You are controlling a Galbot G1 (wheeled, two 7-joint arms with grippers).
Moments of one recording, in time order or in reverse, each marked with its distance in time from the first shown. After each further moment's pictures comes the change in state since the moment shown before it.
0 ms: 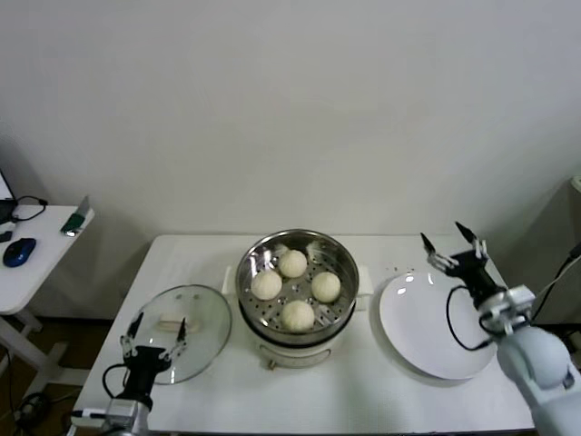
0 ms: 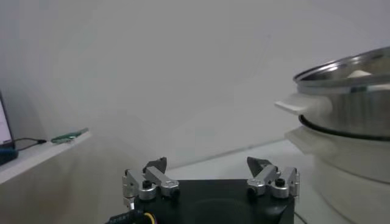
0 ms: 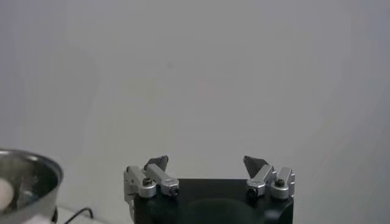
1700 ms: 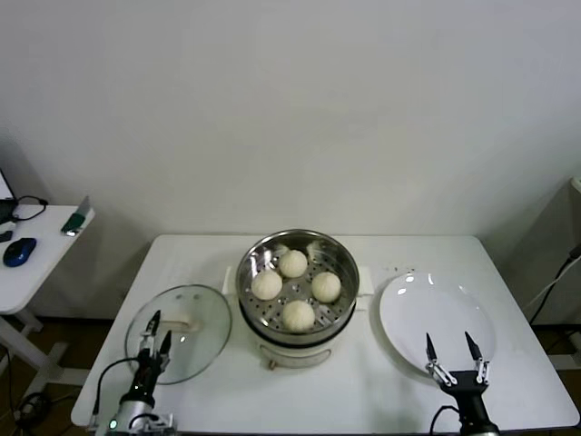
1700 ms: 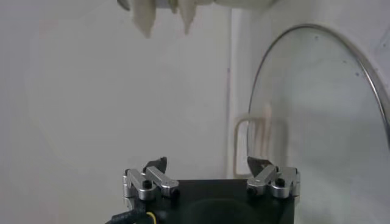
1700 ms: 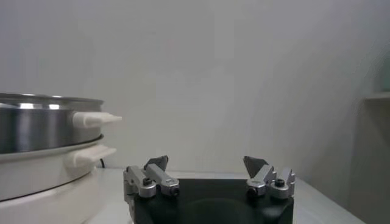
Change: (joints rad) left arm -0.159 0.040 0.023 0.361 1.264 0.001 -0.319; right arm -0.347 0.412 0.089 -0.070 -0.211 0.367 -0.008
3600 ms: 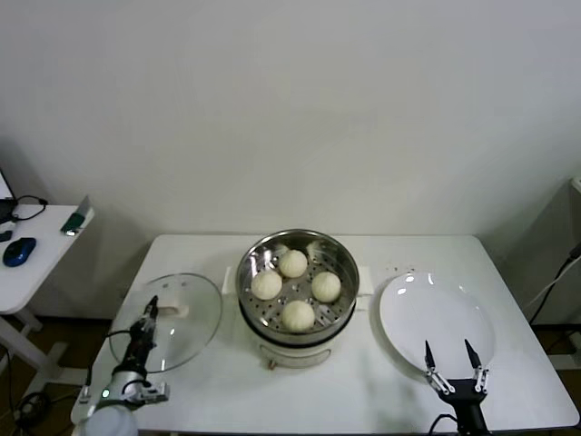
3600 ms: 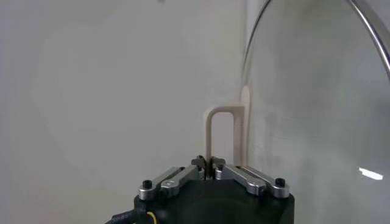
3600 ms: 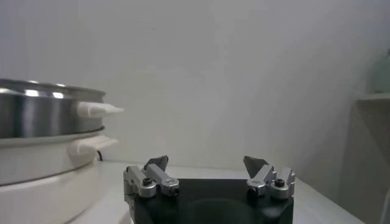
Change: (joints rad) left arm -0.088 0.063 -0.020 -0.037 -0.067 0.045 0.117; right arm -0.016 0.035 0.006 -0.011 -0.067 0.019 0.031
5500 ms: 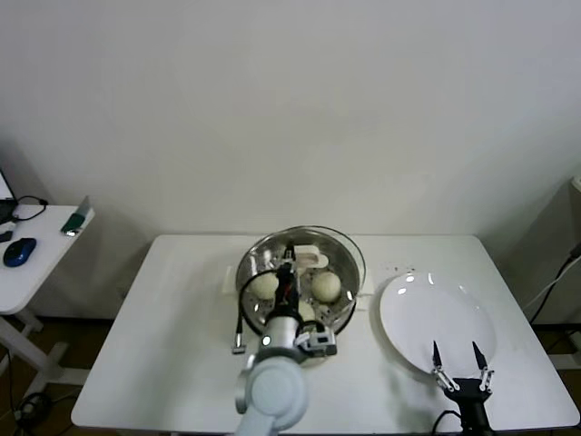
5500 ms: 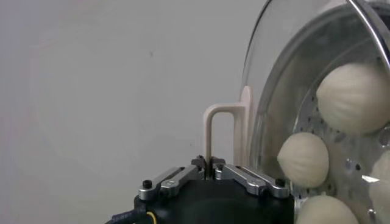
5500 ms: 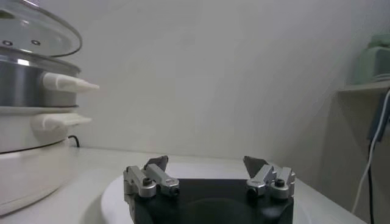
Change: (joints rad) left arm -0.221 -0.319 0.690 -0.345 0.403 0.543 0.526; right arm 0.061 -0.047 -0.037 -0.112 0.002 0.040 0.084
